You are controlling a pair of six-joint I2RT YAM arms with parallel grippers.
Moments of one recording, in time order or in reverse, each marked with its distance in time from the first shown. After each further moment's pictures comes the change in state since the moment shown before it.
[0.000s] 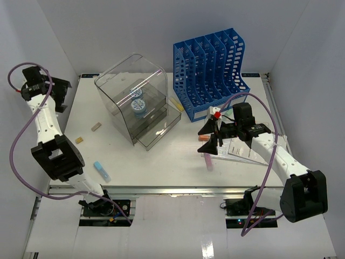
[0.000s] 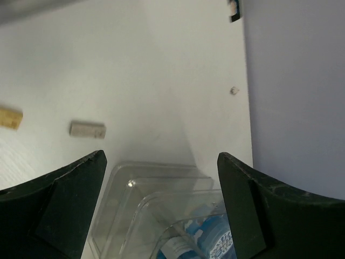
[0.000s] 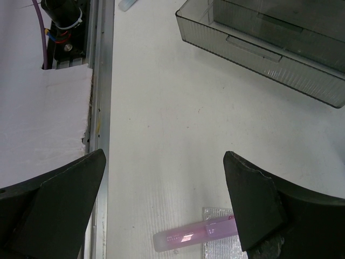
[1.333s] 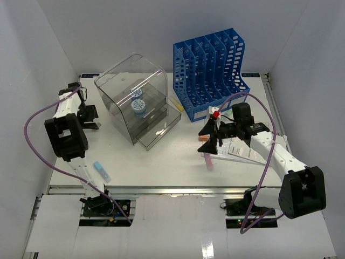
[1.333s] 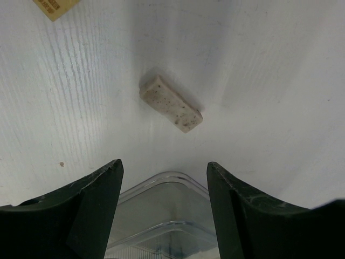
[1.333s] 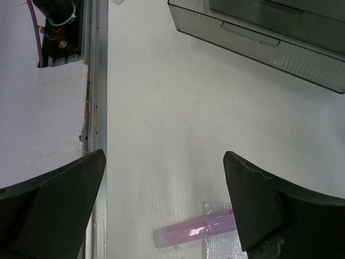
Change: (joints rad) left arm -0.194 0.293 -0.113 -0.241 -0.175 -0.523; right arm -0.007 0.034 0.000 -0.008 0.019 0.002
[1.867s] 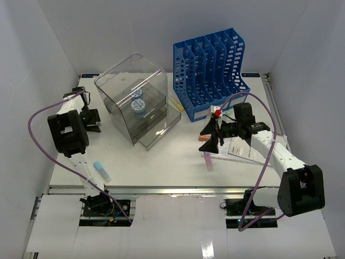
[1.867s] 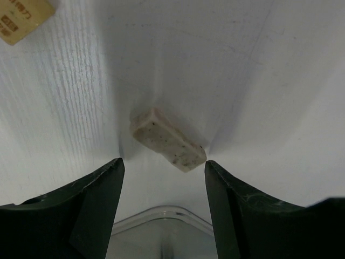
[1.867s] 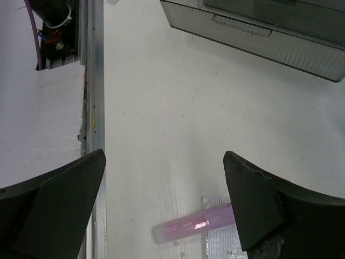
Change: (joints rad) left arm 0.000 0.084 -0.015 0.069 -0.008 -0.017; right arm -0.028 0.016 0.000 -0.008 -0.008 0.000
